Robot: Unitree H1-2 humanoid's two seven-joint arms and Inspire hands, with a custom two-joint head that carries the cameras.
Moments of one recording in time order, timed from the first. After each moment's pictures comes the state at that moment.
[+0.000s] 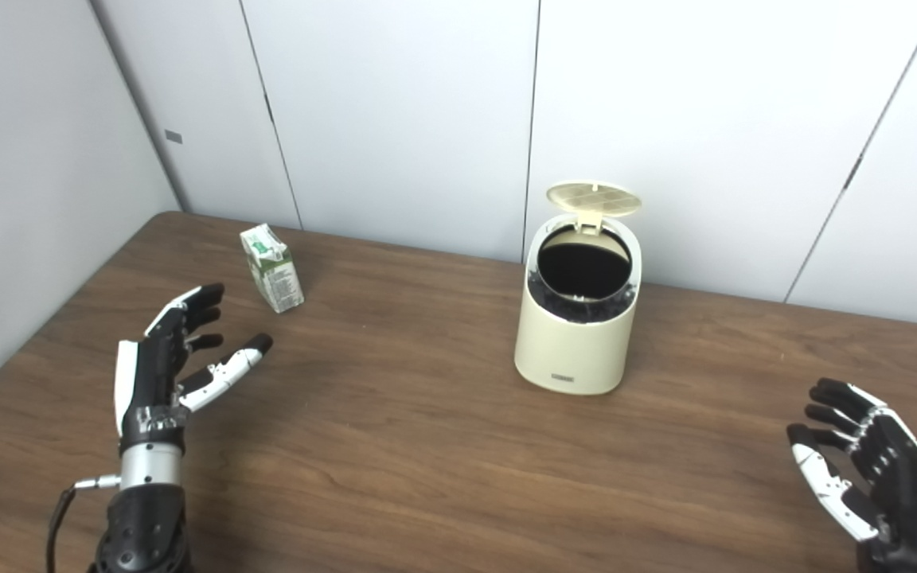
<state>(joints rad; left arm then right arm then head) -0.03 0.15 0.31 -0.21 0.23 0.17 0.23 -0.07 -0.17 -0.16 0.04 -0.03 -0.22 -0.07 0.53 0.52</state>
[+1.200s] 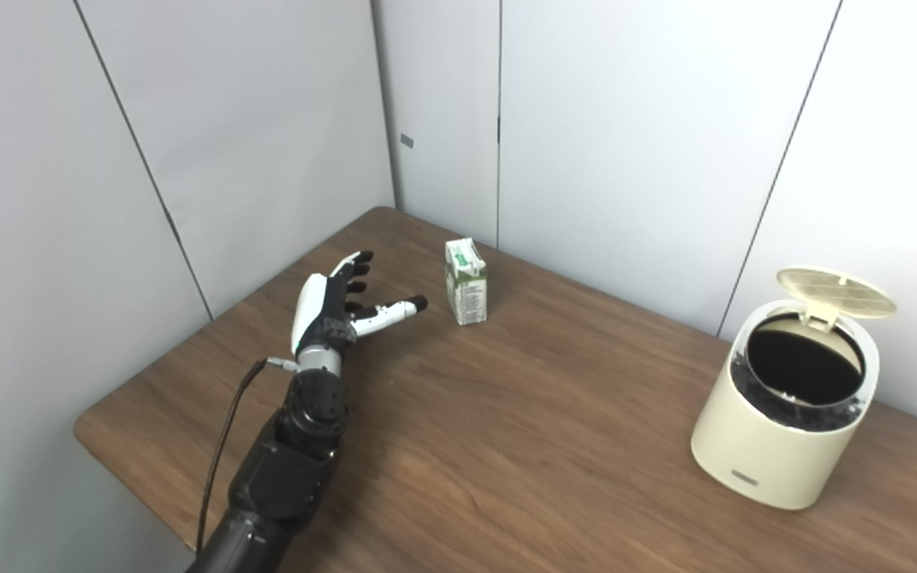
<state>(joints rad) -0.26 0.29 0.32 0.12 0.30 0.33 0.30 -0.19 -0.25 -0.17 0.24 -0.01 -0.40 -0.05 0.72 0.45</state>
